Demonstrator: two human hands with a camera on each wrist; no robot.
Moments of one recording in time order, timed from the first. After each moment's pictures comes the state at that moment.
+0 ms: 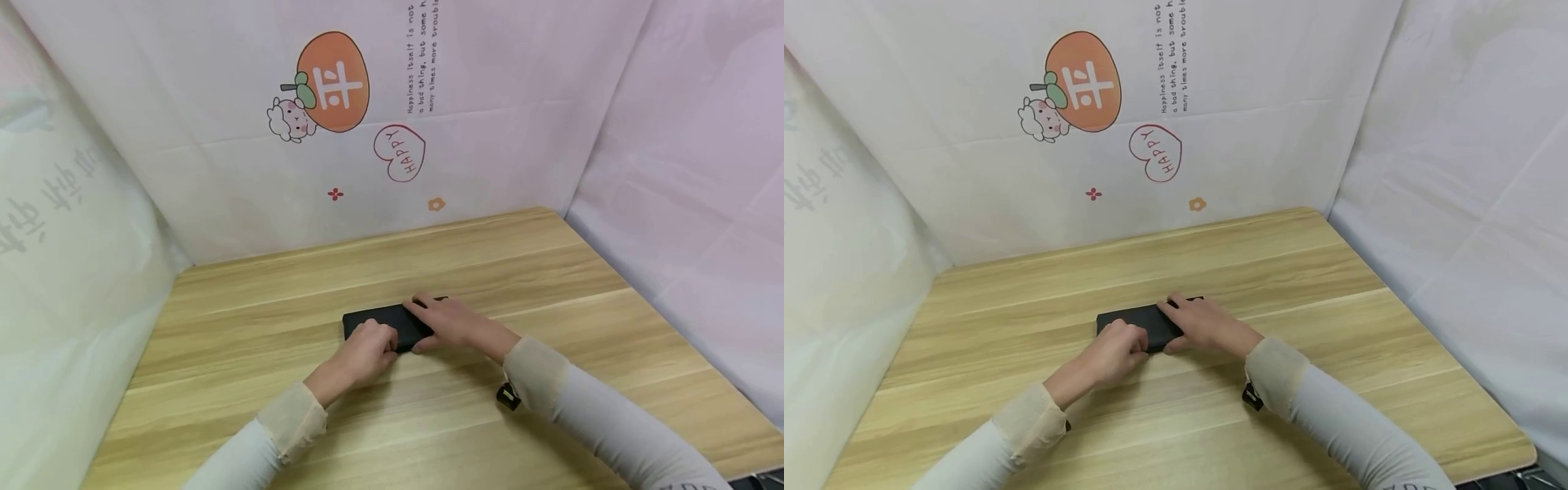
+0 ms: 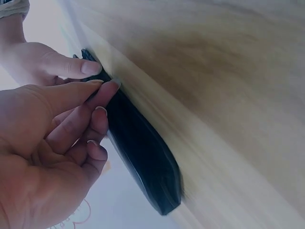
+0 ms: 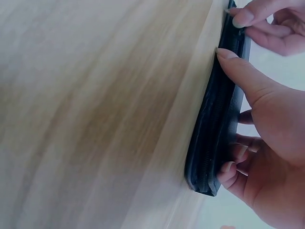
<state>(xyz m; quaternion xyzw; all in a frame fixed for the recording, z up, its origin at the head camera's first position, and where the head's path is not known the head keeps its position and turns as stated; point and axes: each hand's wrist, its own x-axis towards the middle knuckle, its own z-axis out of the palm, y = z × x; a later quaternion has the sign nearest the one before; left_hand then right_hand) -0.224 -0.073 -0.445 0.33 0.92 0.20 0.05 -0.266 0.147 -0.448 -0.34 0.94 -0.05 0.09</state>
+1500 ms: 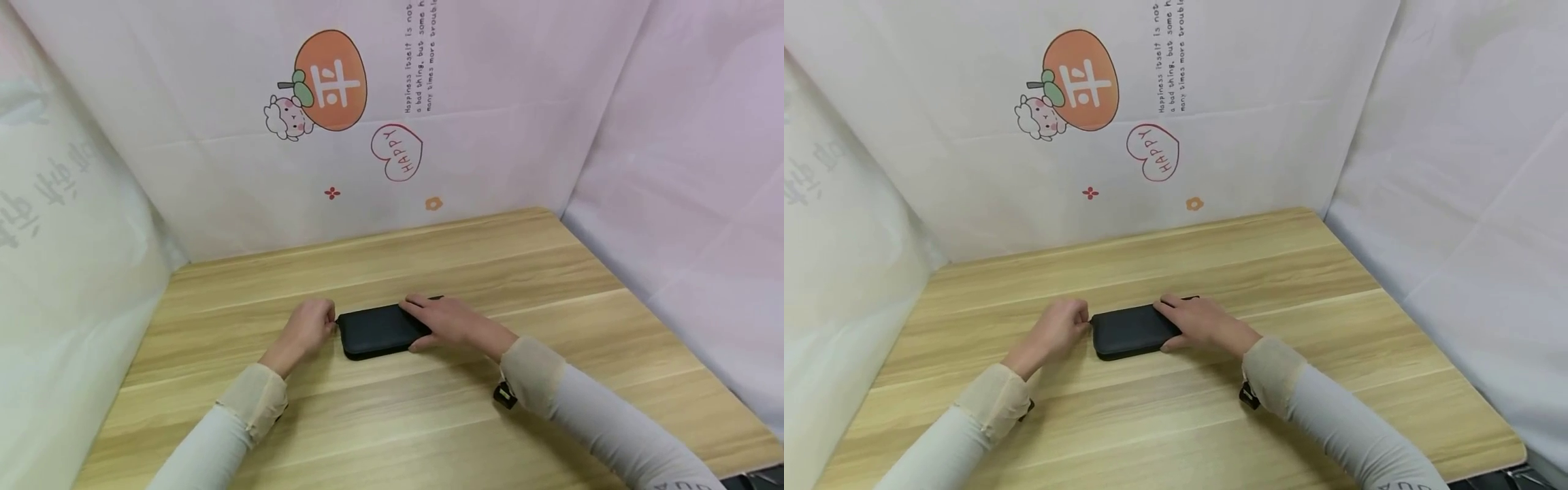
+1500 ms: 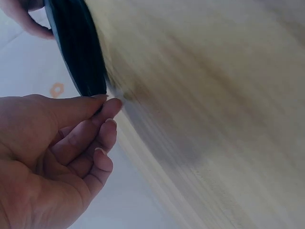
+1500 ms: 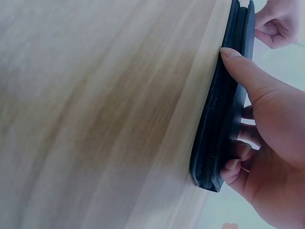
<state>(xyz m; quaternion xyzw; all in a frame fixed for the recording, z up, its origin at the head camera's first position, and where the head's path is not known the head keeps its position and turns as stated) -0.263 -0.154 -0.445 0.20 0.96 0.18 -0.04 -0.268 0.150 -0.445 -0.35 0.93 -0.04 0.10</state>
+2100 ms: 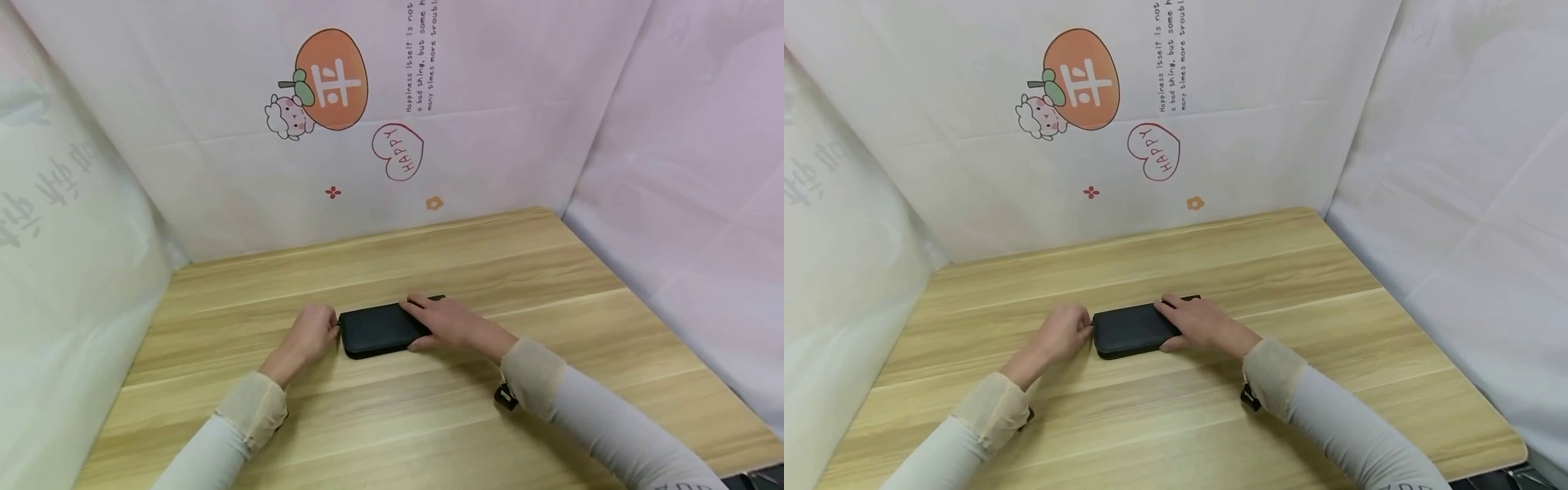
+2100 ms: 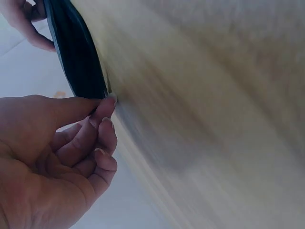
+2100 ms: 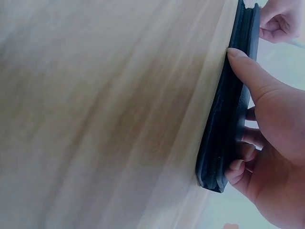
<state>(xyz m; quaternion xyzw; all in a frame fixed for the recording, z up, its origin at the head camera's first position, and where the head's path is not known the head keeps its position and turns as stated) -0.256 -0.151 -0.451 0.19 0.96 0.20 -0.02 -0.264 0.147 -0.449 -0.35 0.93 -0.03 0.08</state>
